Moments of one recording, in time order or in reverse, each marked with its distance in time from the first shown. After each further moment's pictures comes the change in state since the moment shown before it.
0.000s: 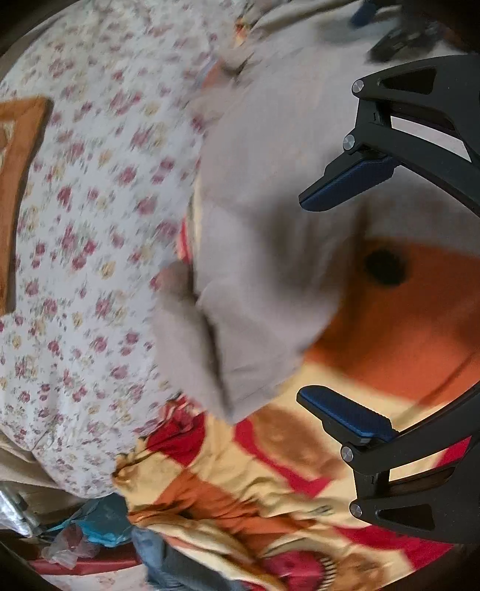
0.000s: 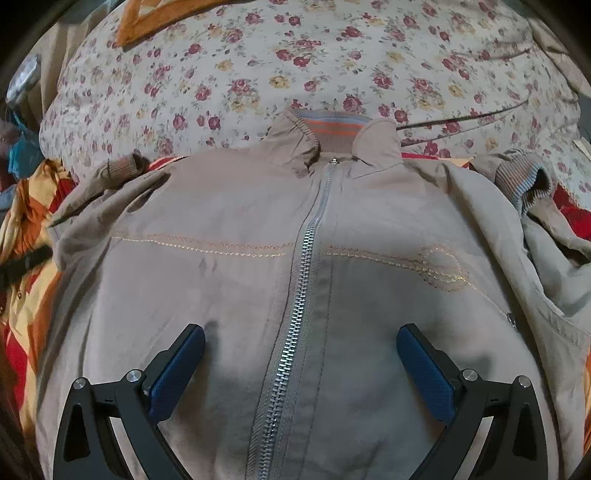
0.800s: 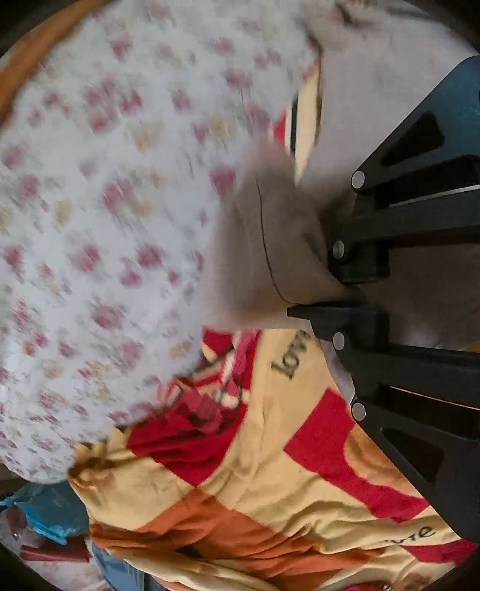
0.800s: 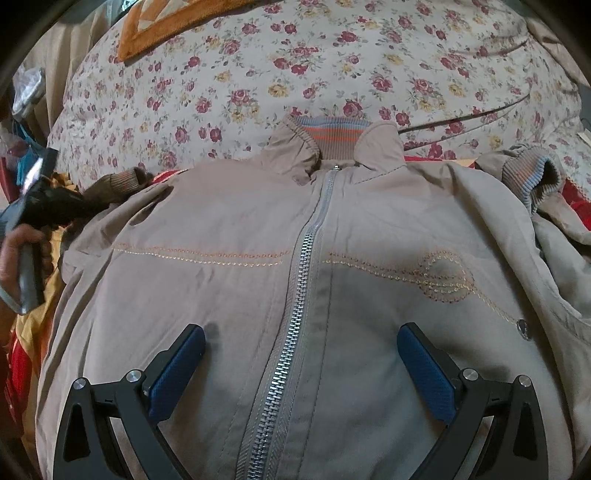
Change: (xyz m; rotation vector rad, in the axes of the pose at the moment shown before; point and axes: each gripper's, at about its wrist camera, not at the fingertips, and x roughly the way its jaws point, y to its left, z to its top) left arm 0.108 0.074 0.090 -0.218 0.101 -0.014; right arm 0.005 -0.009 -0.002 0.028 -0.051 0.057
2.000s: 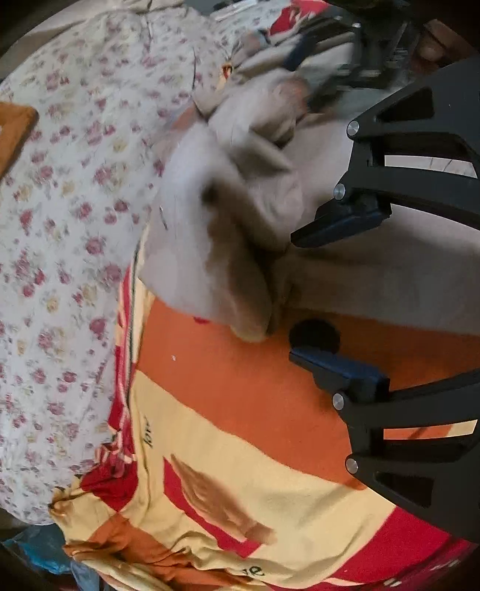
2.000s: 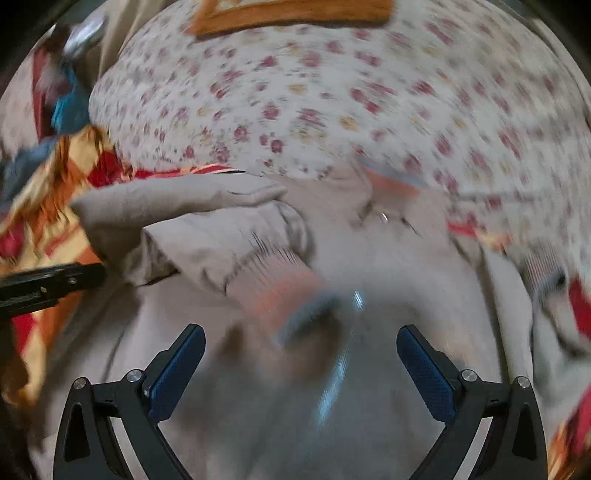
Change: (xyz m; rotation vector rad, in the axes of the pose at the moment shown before) left arm -0.098 -0.065 -0.148 0.141 0.116 -0.193; right arm -0.007 0.049 0.024 -0.288 -0.032 -0.012
